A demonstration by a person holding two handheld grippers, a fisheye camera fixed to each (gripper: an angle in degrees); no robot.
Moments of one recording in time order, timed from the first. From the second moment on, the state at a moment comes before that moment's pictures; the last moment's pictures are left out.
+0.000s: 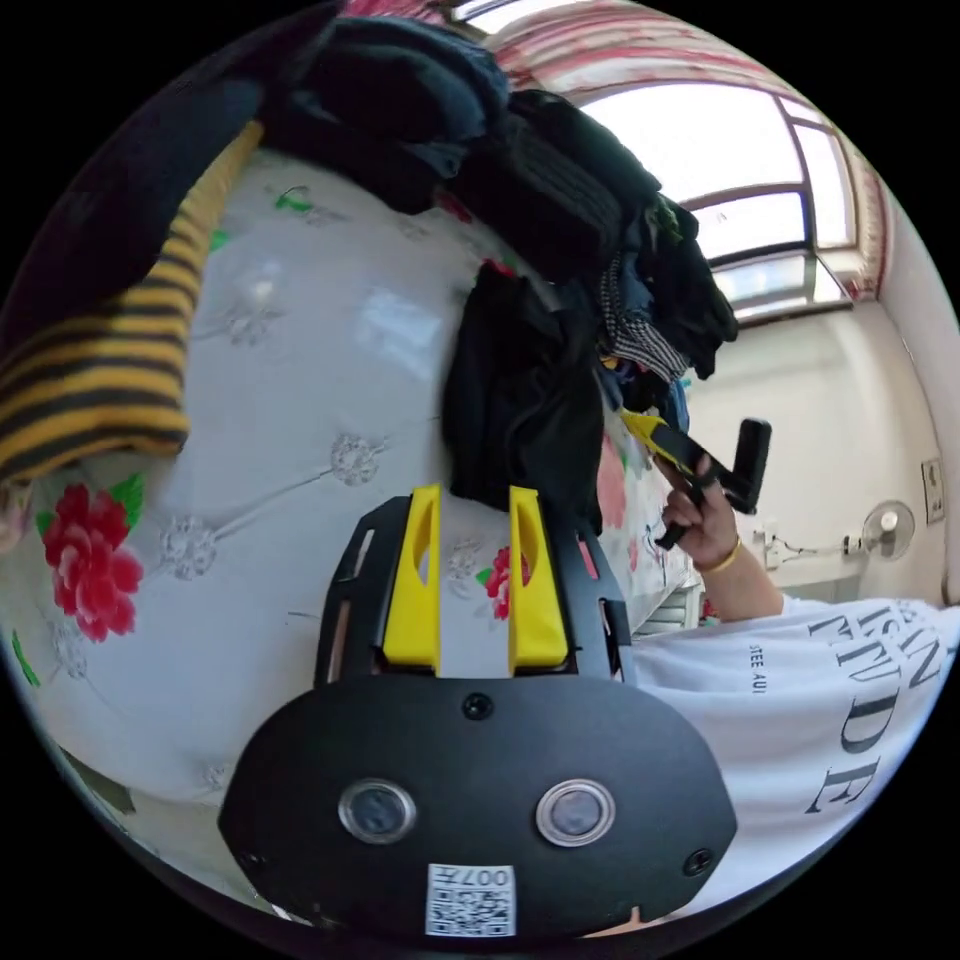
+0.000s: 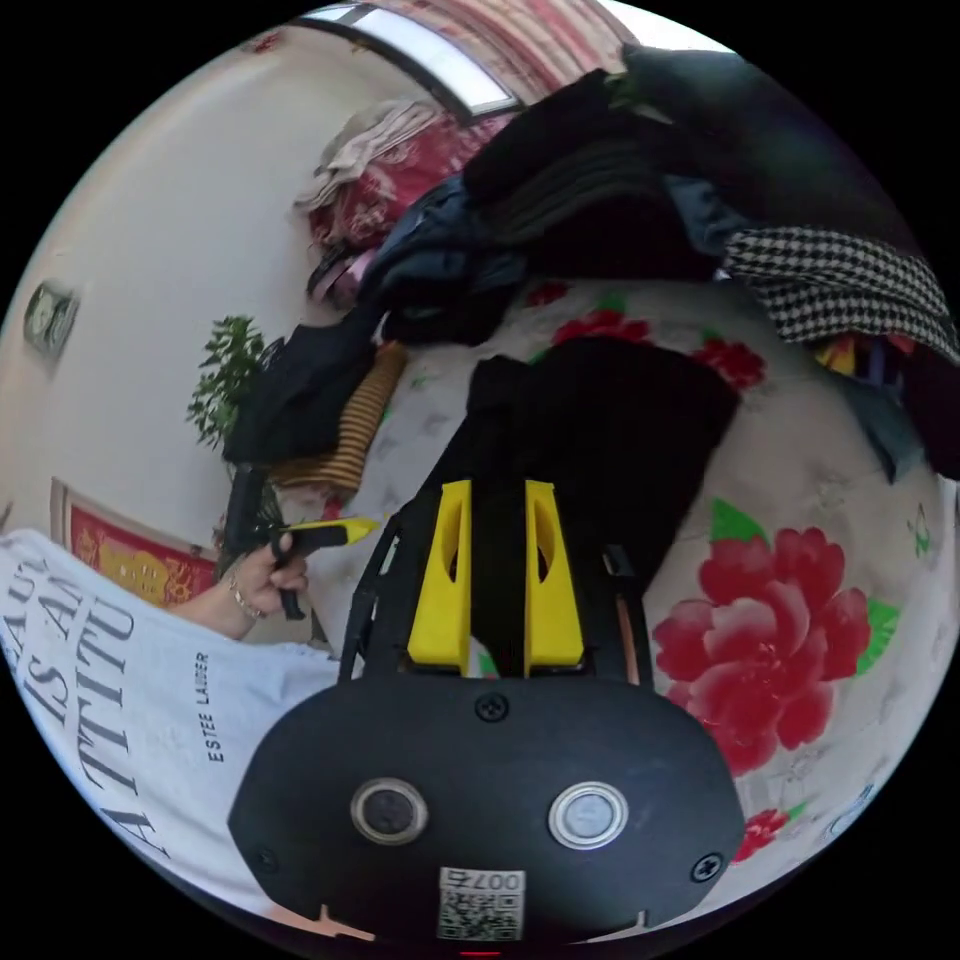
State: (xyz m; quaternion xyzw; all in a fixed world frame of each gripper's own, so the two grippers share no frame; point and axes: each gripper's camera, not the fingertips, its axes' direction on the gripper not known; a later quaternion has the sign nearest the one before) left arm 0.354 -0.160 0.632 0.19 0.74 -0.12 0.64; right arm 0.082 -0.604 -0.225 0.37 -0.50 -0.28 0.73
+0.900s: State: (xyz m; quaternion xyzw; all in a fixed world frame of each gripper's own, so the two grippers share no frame) left arm 0.367 -0.184 0.613 0.19 0.74 -0.13 0.63; right arm 0.085 -0.699 -0.212 0.37 -0.52 -0.24 0.73
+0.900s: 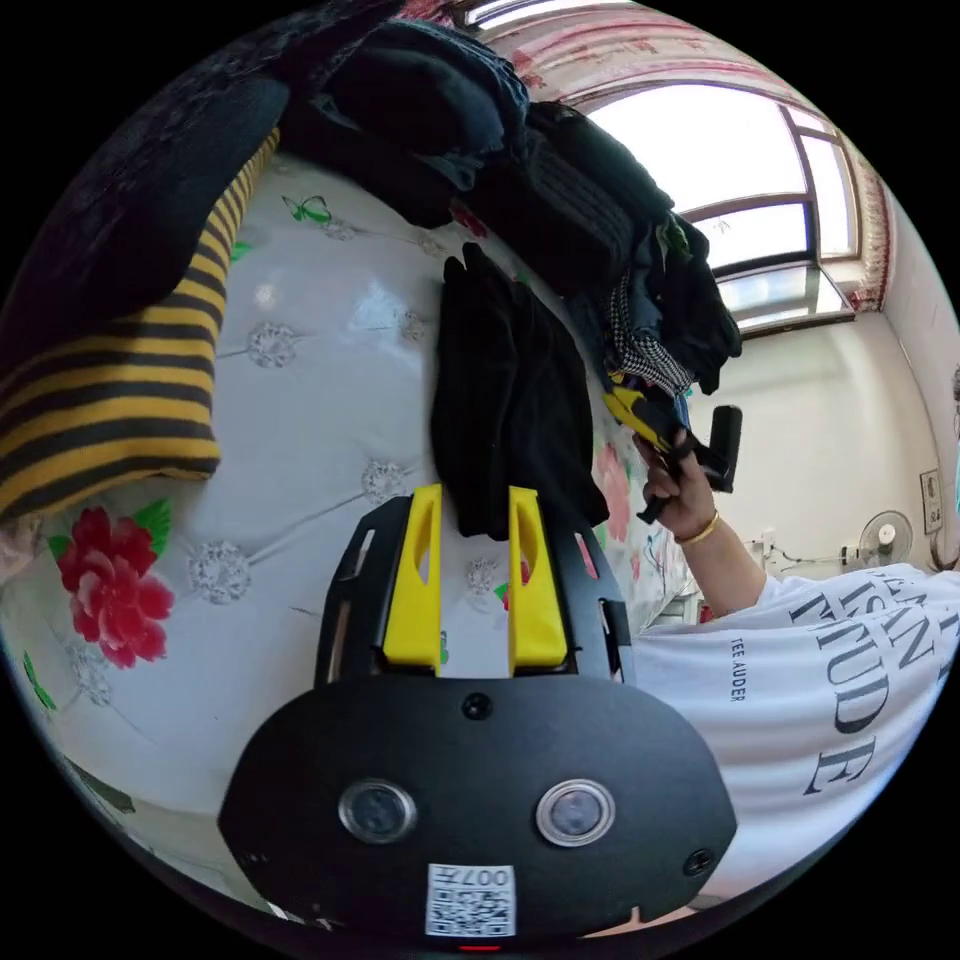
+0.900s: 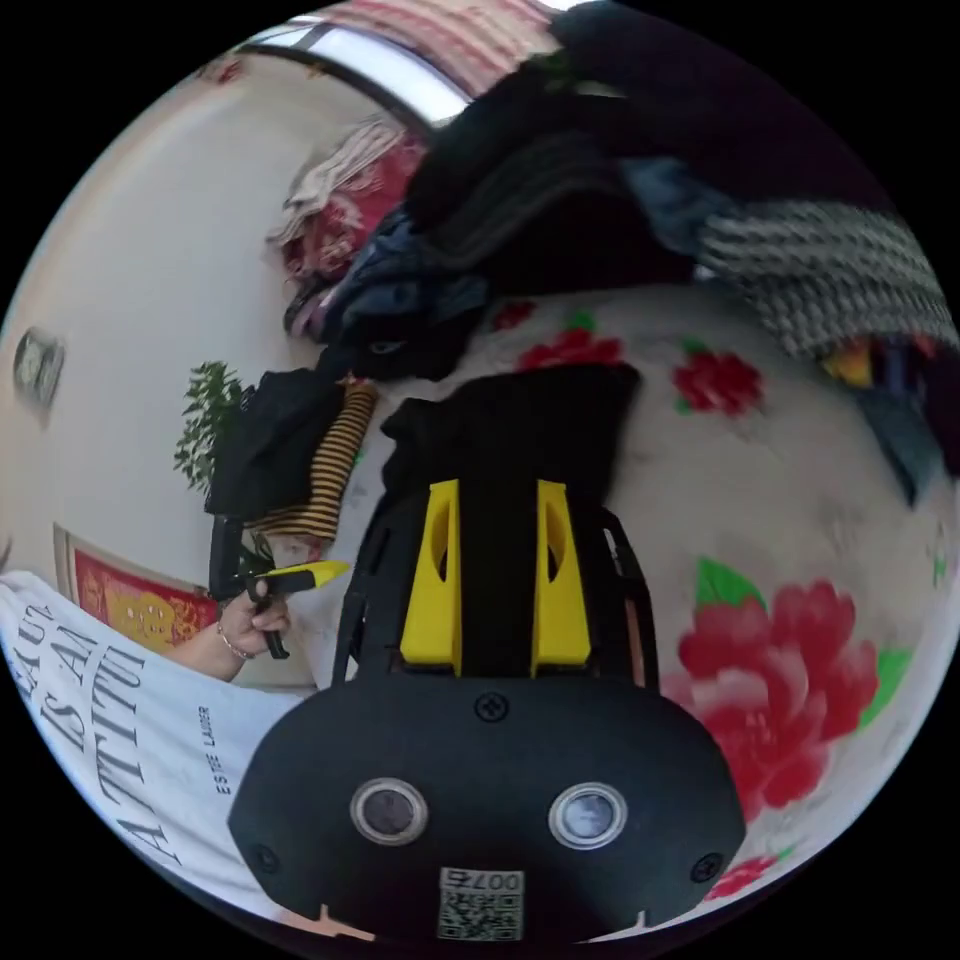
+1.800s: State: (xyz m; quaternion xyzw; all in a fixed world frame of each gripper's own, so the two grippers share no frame) left arm 0.600 -0.379 0.196 0.25 0.64 0.32 0.65; right arm 0.460 -0.675 0.051 0.32 -0.49 0.24 0.77
